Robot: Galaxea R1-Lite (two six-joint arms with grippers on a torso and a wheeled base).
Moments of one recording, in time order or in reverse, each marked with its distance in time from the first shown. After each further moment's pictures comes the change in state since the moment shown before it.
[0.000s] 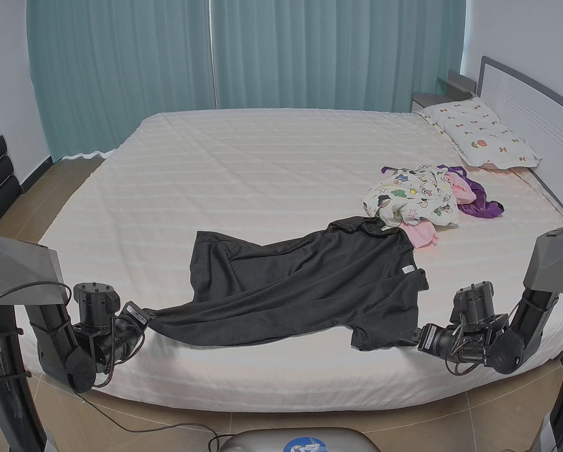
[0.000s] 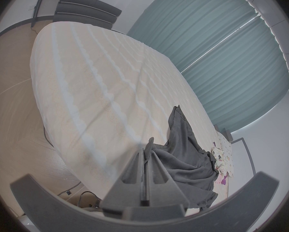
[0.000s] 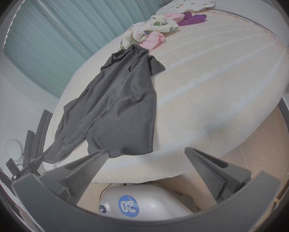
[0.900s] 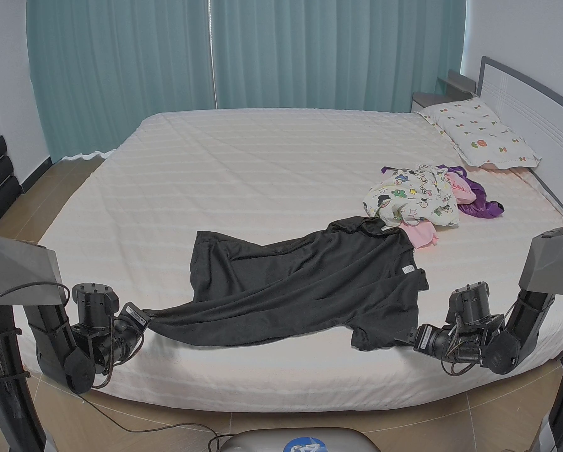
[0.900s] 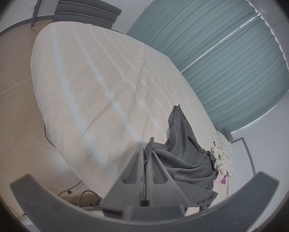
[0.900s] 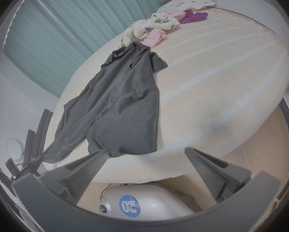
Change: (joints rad) left arm 0.000 -0.009 0.013 0.000 0.000 0.000; right arm 0.021 0.019 -0.031 0.001 0.000 0.008
